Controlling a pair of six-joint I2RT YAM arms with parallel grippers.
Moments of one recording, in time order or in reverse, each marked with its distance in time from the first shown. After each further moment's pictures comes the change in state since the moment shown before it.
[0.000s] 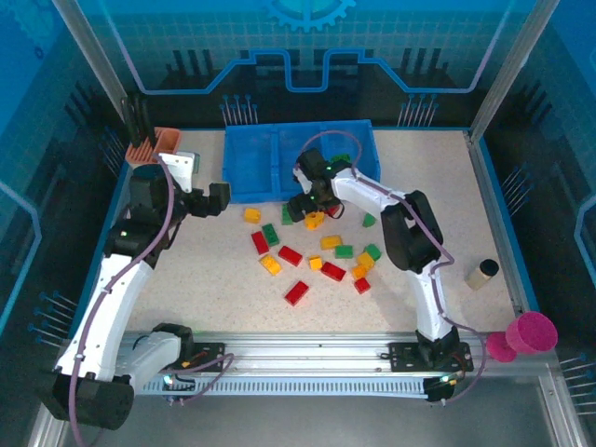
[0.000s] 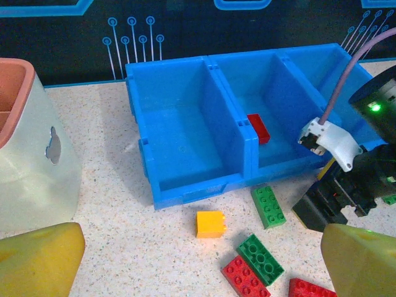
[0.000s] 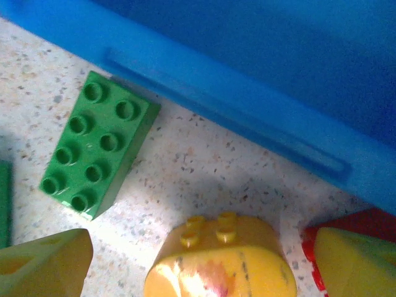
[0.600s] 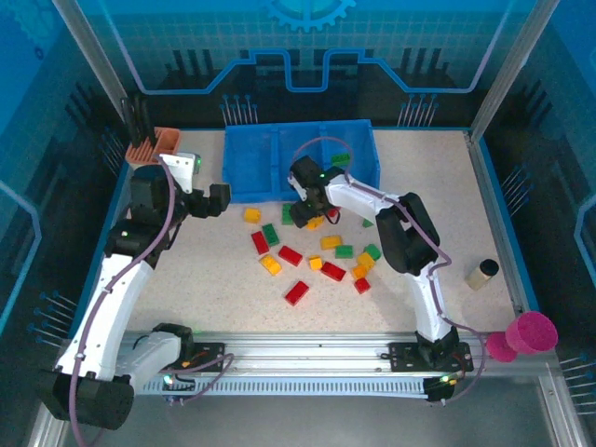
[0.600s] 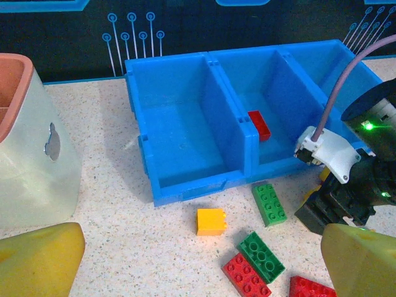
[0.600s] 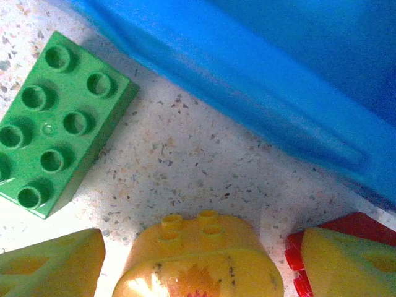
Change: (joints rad) left arm 0.000 0.000 -0.008 0.000 -0.001 0.000; right arm 0.047 -0.008 -0.055 0.027 0.151 -0.093
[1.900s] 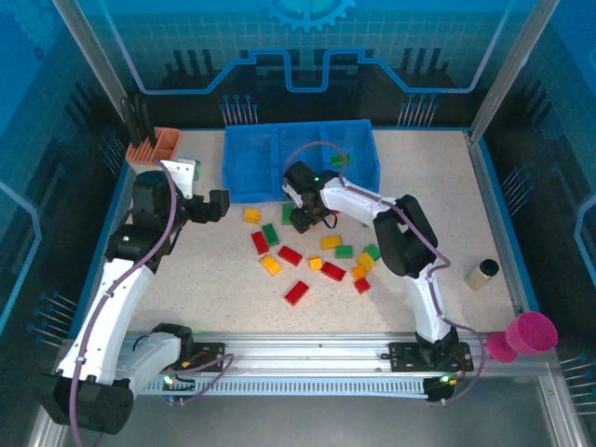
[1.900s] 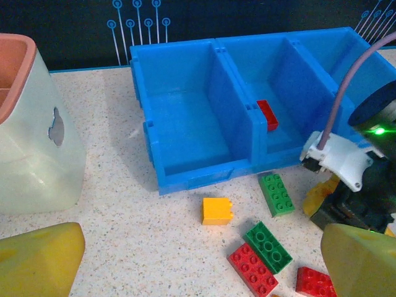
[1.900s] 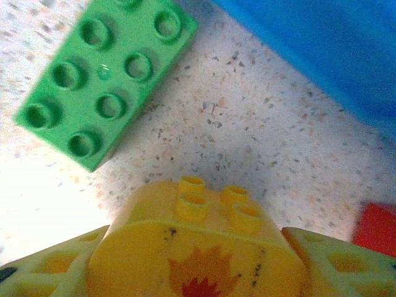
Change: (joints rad) left arm 0.000 -0.027 -0.050 0.003 -0.018 0.003; right arm 0.038 -0.024 0.007 -0.072 -0.007 -0.024
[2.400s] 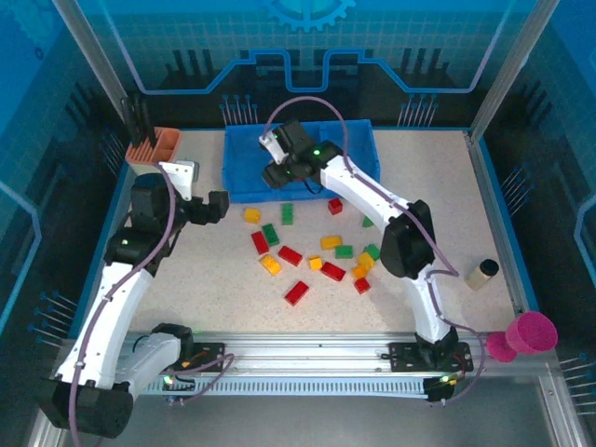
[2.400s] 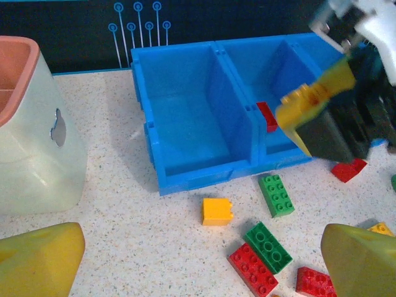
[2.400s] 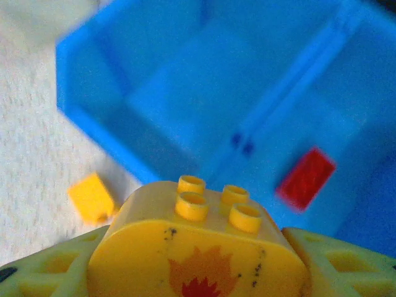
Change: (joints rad) left arm 0.000 -0.026 -0.013 0.005 -0.003 0.000; right arm 0.020 0.041 0.425 0.097 -0.061 -0.098
